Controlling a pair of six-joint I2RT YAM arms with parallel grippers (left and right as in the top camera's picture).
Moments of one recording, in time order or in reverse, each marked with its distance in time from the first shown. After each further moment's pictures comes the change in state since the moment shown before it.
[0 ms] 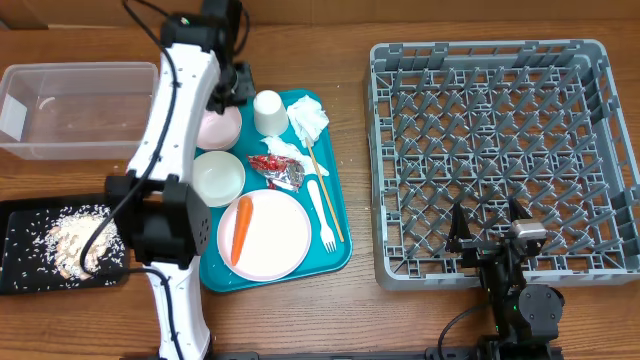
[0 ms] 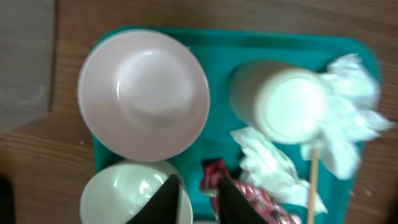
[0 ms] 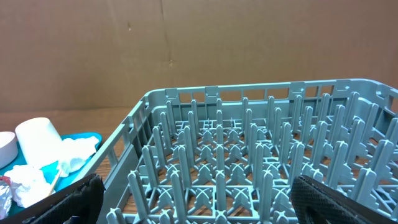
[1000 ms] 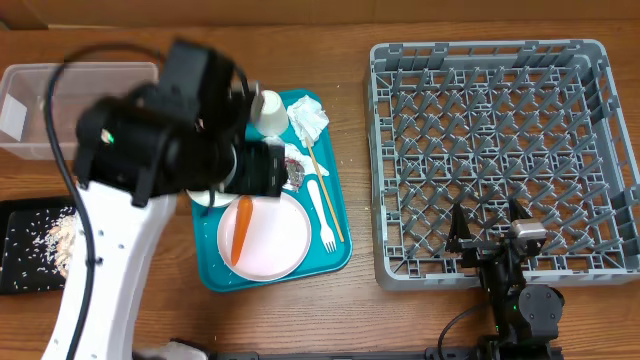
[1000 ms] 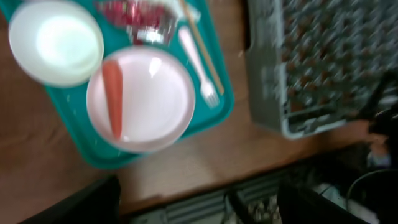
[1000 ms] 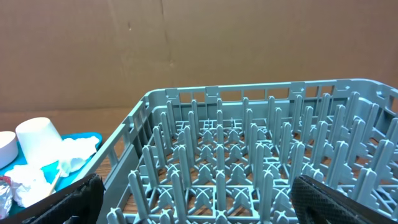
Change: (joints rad) left arm -0.213 -0.704 -0.340 -0.282 0.271 0.100; right arm 0.000 0.000 0.000 -0.001 0.000 0.000
